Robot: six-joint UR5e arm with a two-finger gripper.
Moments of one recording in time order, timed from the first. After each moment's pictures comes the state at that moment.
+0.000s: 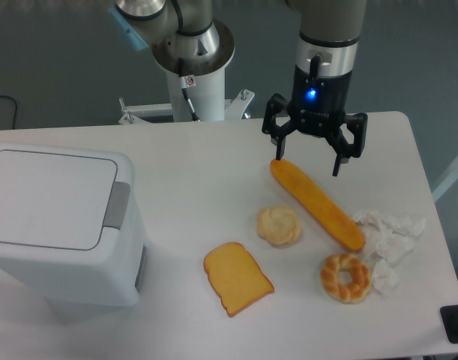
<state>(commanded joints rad) 2.65 -1.70 -1.51 -1.21 1.33 1.07</state>
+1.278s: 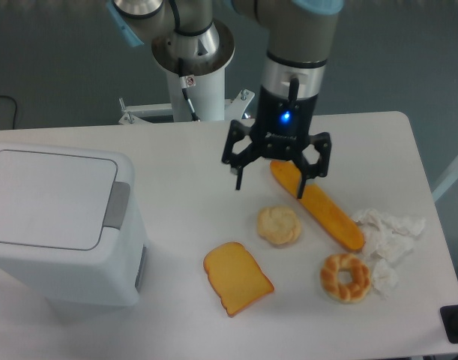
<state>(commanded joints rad) 2.52 -1.75 -1.44 -1.14 1.15 0.30</state>
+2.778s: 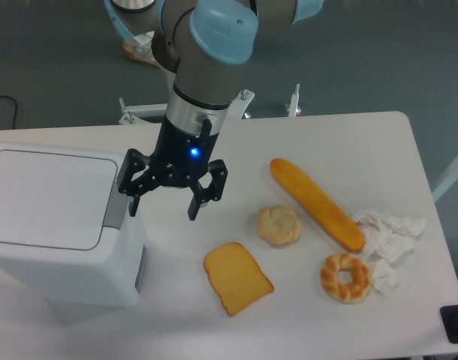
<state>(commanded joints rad) 2.36 -1.77 -1.49 -1.14 1.11 0.10</state>
